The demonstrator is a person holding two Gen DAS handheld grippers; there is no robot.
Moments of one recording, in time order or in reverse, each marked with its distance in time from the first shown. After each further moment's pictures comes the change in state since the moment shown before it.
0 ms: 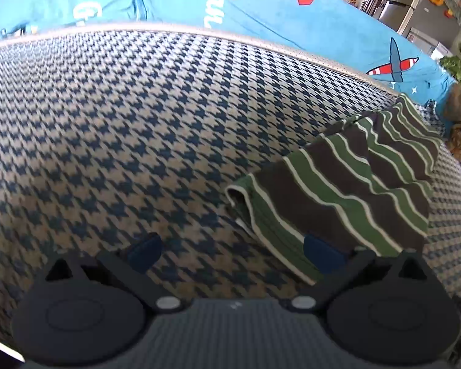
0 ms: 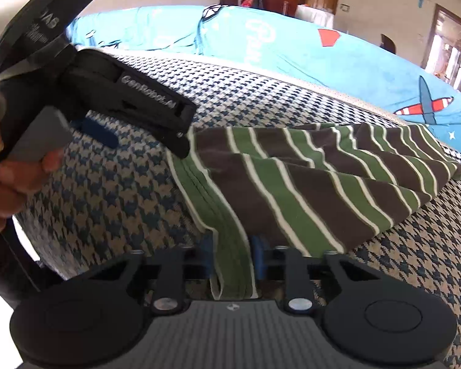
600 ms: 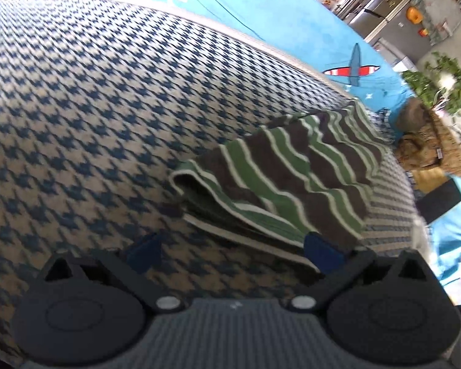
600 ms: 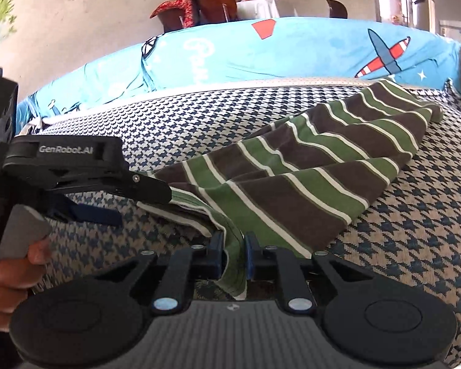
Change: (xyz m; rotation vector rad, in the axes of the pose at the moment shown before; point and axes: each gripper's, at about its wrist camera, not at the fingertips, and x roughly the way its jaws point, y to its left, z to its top) left arm 0.004 -0.002 0.004 -0.089 0.077 -0.272; right arm -0.003 -0.039 0.019 0.315 -0.029 0.046
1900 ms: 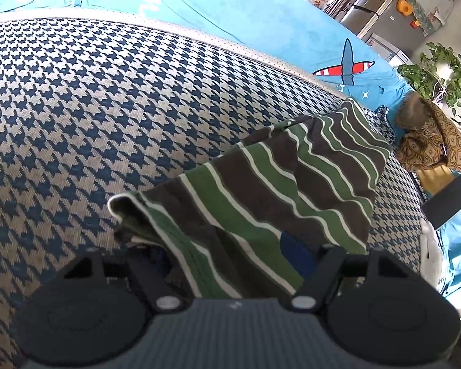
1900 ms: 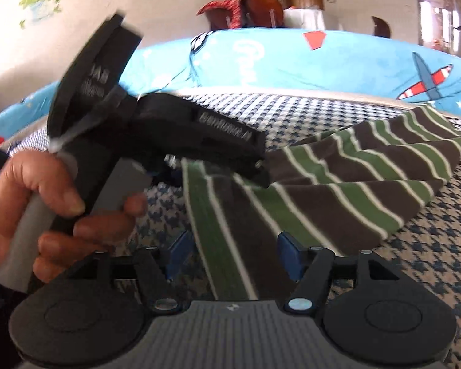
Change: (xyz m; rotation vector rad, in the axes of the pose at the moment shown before) left arm 0.041 -0.040 0.023 0.076 -0.039 0.037; right arm -0.001 0.020 -0.005 -0.174 -0.009 0.112
